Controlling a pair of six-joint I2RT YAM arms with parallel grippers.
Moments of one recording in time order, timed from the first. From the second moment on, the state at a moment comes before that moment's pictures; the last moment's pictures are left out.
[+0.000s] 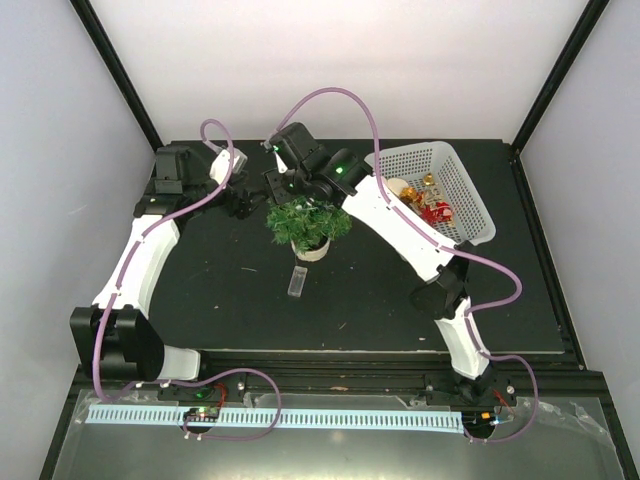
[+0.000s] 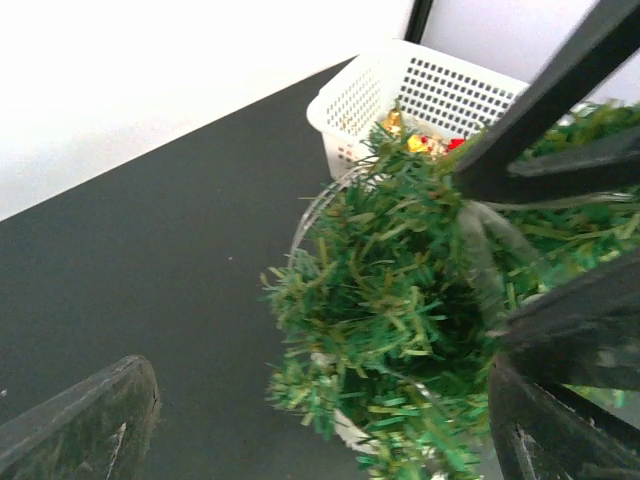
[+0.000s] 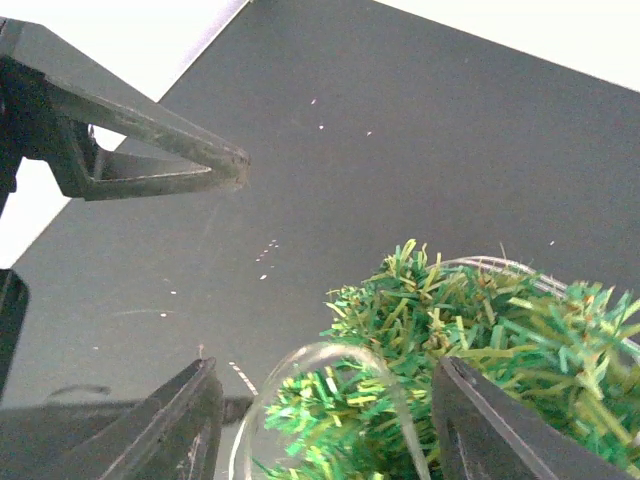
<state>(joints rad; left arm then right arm) -0.02 1.36 1.21 -0.45 0.78 0.31 0.89 2.14 2.44 -1.03 0.09 0.30</state>
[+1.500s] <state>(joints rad) -0.10 1.36 1.41 -0.47 1.01 0.27 0.82 1.75 1.99 -1.00 0.13 0.47</state>
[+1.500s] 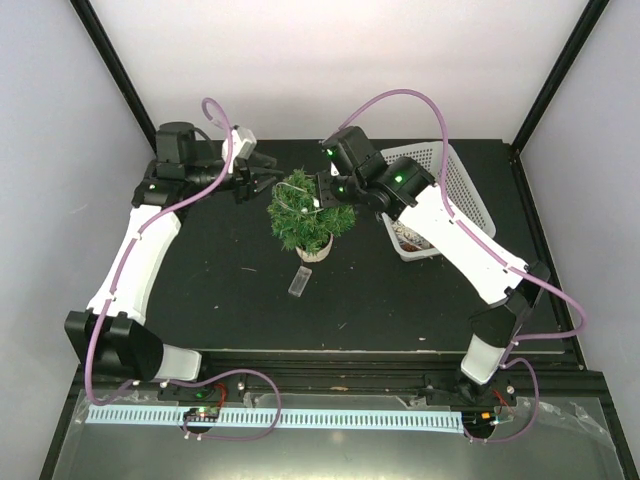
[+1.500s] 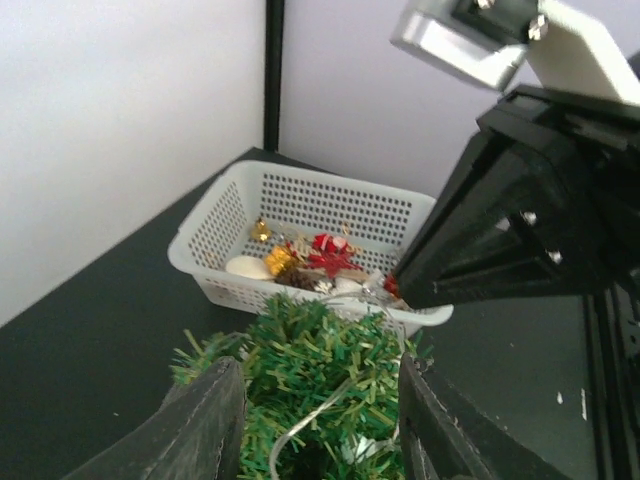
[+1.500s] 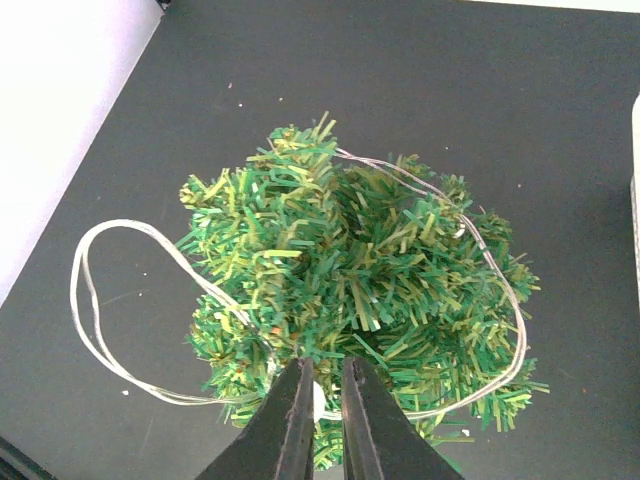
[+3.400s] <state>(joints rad) -0.14 1.49 1.26 -0.55 0.83 0.44 0.78 1.63 1.94 -0.96 0.04 0.46</state>
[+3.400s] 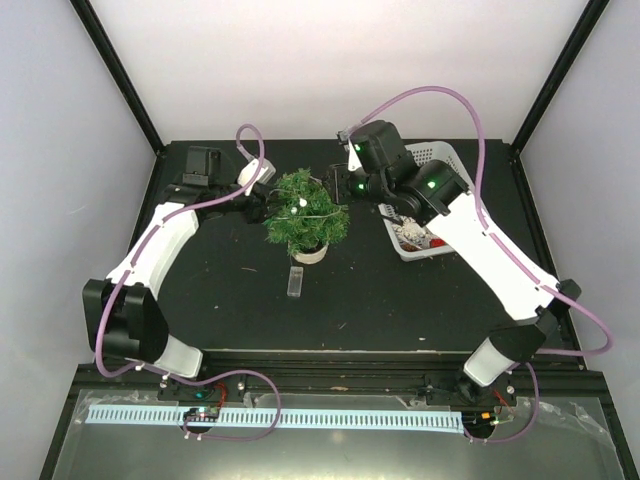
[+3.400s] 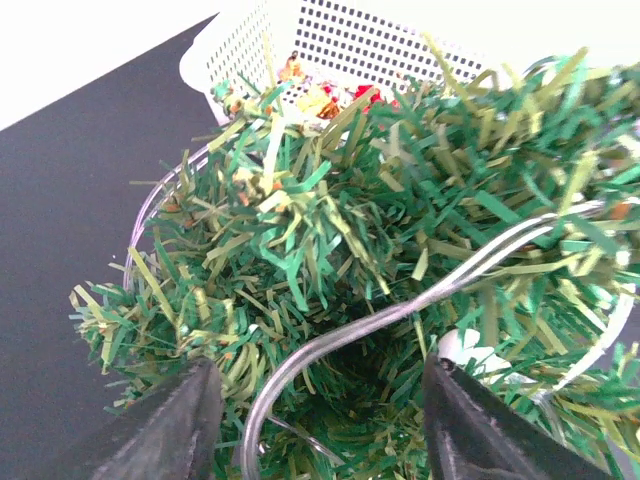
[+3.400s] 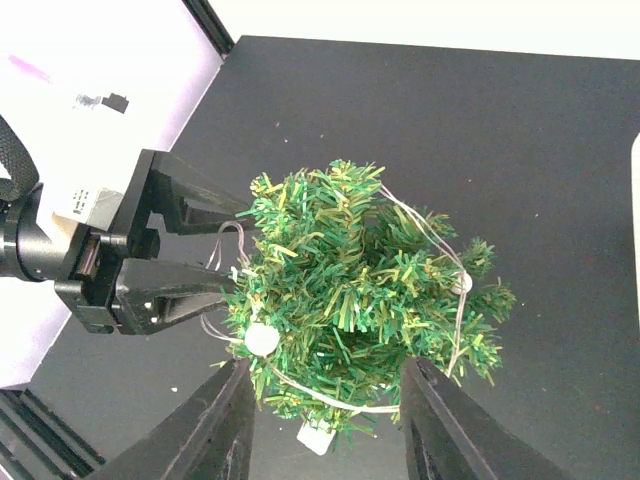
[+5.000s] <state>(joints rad) 0.03 1.17 1.53 -1.17 0.59 0.58 0.40 1.36 1.35 -1.00 0.10 0.49</state>
